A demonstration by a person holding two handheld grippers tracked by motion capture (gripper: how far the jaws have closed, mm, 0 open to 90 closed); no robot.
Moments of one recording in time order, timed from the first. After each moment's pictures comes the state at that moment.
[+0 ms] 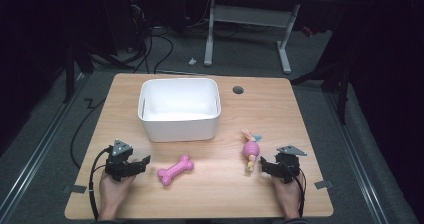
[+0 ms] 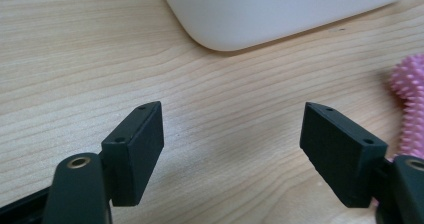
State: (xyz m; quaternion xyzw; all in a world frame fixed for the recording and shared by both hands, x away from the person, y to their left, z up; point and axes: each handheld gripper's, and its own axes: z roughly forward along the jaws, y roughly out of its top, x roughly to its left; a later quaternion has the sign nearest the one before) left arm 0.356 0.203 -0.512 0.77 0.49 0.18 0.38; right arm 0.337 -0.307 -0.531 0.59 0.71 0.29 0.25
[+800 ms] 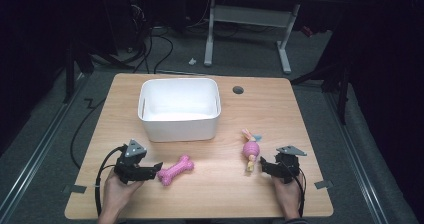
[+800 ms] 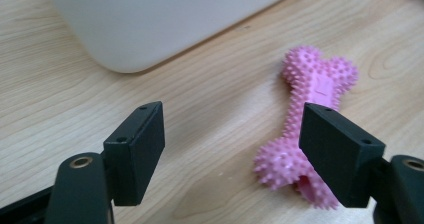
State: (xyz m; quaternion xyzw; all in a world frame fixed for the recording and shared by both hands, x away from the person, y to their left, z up) left arm 0.341 0.165 -0.479 0.83 0.41 0.14 0.36; right arm 0.337 -0.307 -0.531 0.59 0.71 0.29 0.25
